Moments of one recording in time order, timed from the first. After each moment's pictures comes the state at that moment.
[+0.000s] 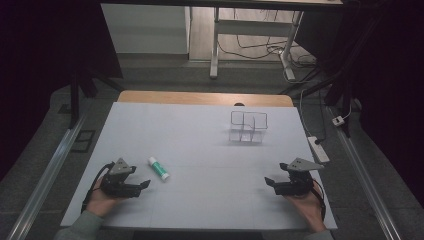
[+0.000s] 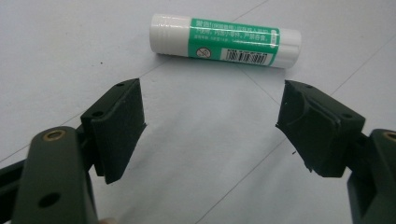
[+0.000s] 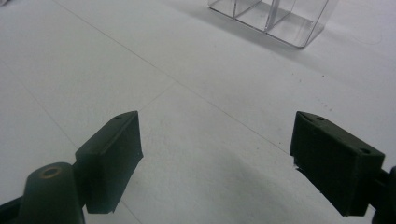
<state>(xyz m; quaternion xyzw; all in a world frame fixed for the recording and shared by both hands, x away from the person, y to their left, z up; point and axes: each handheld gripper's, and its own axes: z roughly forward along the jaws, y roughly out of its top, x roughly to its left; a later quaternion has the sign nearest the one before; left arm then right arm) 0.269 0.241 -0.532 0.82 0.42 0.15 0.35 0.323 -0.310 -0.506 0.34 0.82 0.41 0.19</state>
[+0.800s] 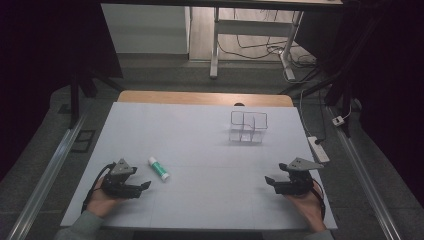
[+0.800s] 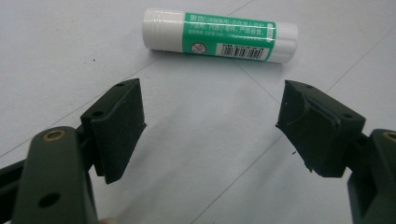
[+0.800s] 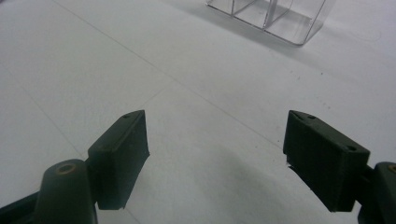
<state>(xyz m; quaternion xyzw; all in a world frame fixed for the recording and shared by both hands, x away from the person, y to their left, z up) 0.269 0.239 -0.534 0.83 0.42 0.14 0.35 0.325 -0.310 -0.505 0.35 0.83 0.40 0.19</state>
